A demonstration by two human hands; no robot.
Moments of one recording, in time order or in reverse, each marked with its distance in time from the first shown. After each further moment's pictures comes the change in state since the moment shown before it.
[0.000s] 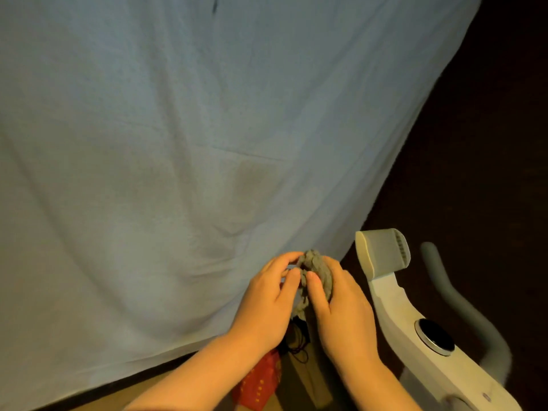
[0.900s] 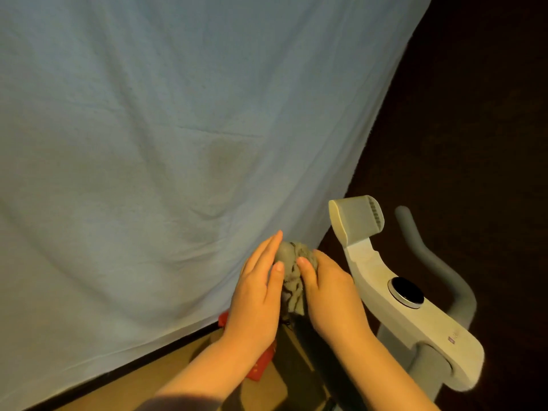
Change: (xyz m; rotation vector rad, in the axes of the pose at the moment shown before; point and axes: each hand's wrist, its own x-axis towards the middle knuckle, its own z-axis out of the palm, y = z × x) left_hand -0.029 -0.004 0.028 0.075 0.010 0.017; right_hand -0.014 0.007 -0.017 0.067 -0.088 0.250
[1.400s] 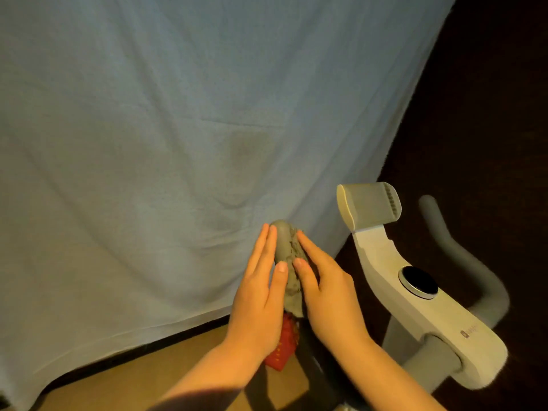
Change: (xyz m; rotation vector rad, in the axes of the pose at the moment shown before) left_hand -0.038 0.009 0.021 0.071 0.089 -0.009; right_hand -0.023 0.025 -0.002 0.284 -0.079 -0.170
